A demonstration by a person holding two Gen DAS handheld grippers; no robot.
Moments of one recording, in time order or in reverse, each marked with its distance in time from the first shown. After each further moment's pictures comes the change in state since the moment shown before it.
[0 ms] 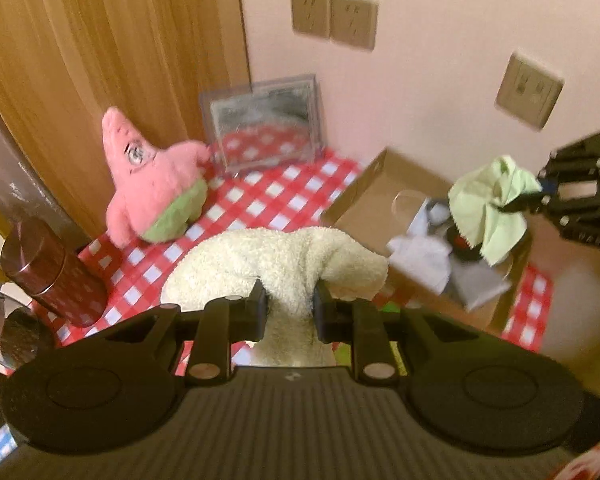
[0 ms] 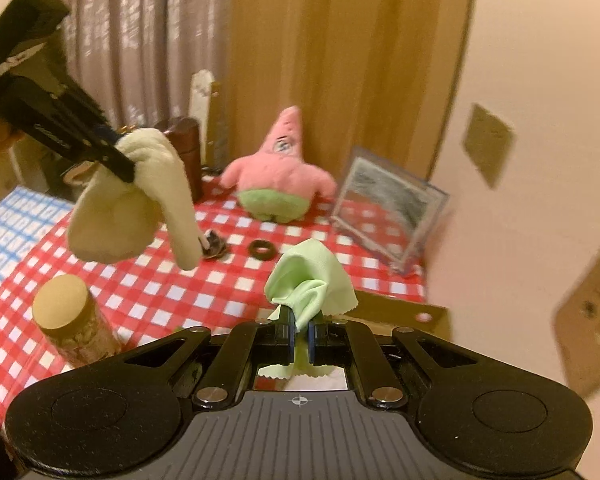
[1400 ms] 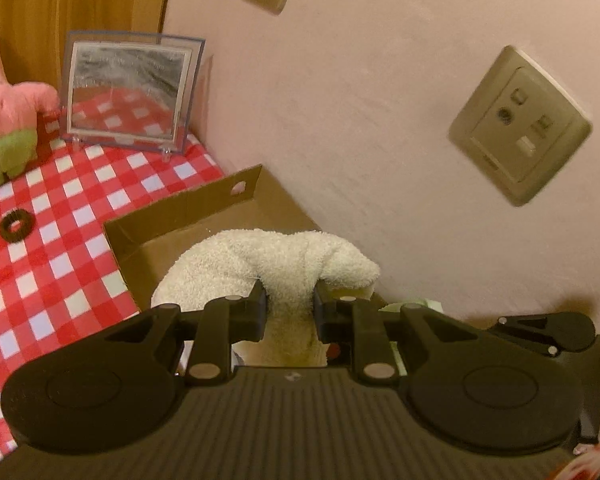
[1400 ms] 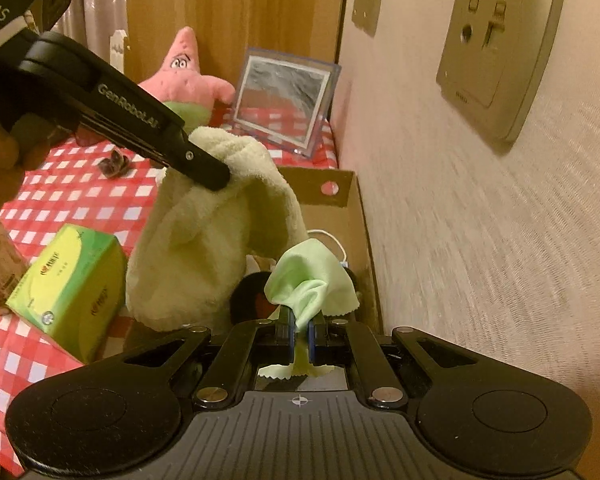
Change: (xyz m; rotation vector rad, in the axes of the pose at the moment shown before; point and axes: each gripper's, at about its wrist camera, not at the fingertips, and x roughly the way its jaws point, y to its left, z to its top) left arm 0.183 -0.163 0.030 -0.332 -0.051 -0.185; right arm 0.021 -0.093 -0.116 0.144 0.144 -0.130
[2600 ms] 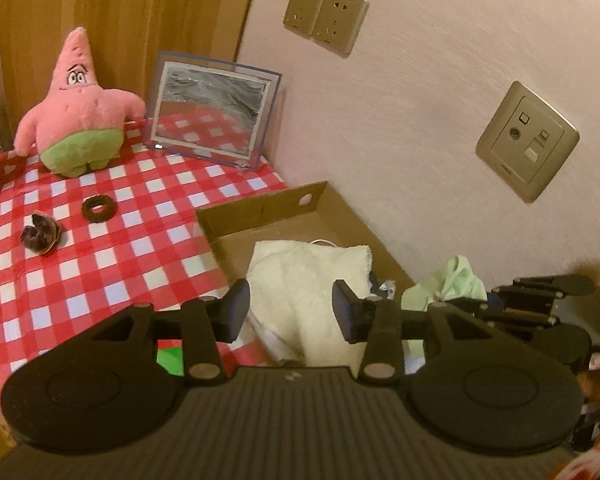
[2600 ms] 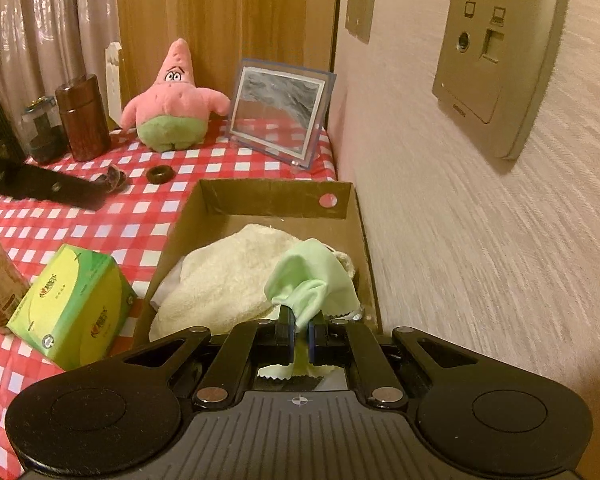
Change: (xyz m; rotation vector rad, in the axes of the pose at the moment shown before) left arm -0.074 0.028 -0.055 -0.065 -0.145 0.129; right arm 0.004 -0.004 0.013 0.034 -0.023 0.014
